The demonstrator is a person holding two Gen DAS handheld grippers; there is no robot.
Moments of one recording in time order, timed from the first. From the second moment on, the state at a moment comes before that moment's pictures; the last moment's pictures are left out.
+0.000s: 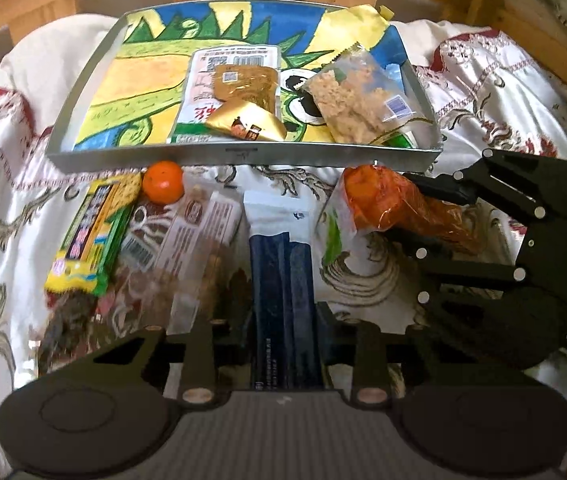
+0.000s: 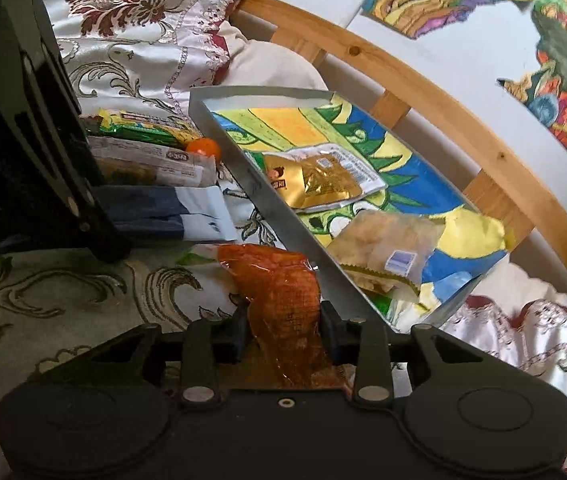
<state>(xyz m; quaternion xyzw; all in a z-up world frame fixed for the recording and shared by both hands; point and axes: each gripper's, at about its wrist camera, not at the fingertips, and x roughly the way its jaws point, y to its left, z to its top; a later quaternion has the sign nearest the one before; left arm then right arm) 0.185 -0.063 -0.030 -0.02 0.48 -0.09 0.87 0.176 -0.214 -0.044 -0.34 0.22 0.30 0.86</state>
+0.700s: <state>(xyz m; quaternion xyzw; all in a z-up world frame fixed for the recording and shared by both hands) 0.187 -0.059 0.027 -0.02 0.39 -0.08 0.92 0.176 -0.226 0.009 -0.25 0.13 0.23 0.93</state>
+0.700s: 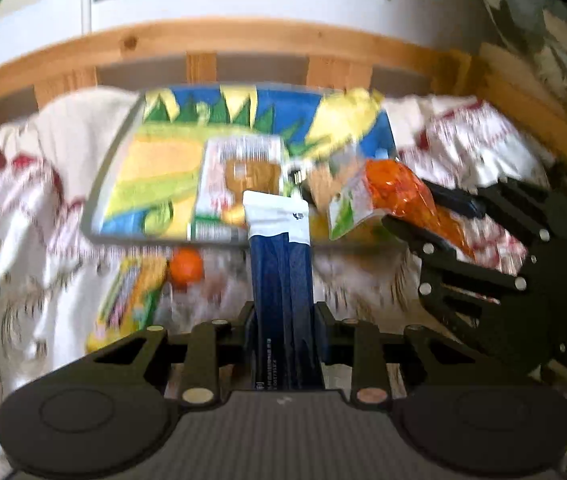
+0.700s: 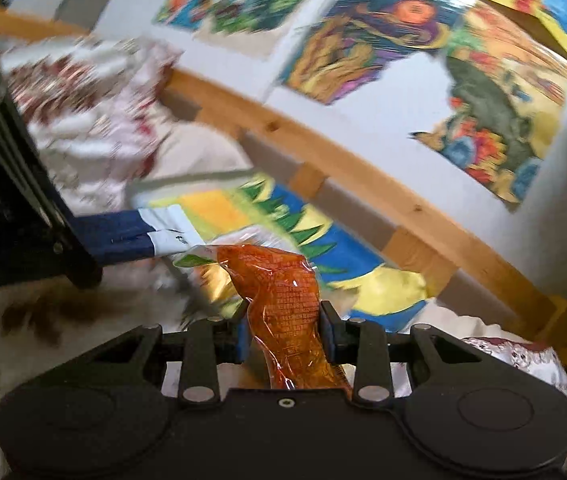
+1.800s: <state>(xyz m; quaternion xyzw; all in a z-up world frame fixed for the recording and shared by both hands) 0.358 -0.103 -0.018 -0.05 0.35 -0.01 0.93 0.311 -0.280 0.004 0.12 0.26 0.12 0.95</state>
